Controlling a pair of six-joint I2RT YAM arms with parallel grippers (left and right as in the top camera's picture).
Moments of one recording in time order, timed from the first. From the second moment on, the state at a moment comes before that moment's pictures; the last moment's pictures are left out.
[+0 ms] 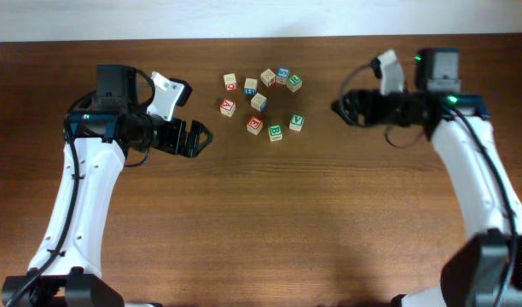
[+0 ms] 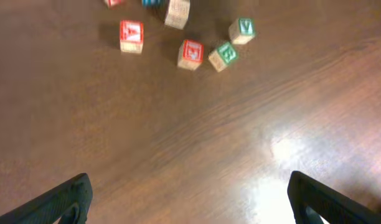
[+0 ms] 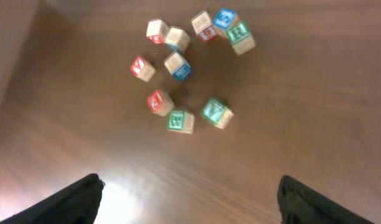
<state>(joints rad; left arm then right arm) 0.00 1.57 1.40 -0.92 0.50 0.26 0.01 1.70 1.44 -0.68 -0.60 0.06</state>
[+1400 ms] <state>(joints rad) -0.01 1.63 1.40 -0.90 -0.01 -0.23 0.37 2.46 2.16 -1.24 0.02 0.56</state>
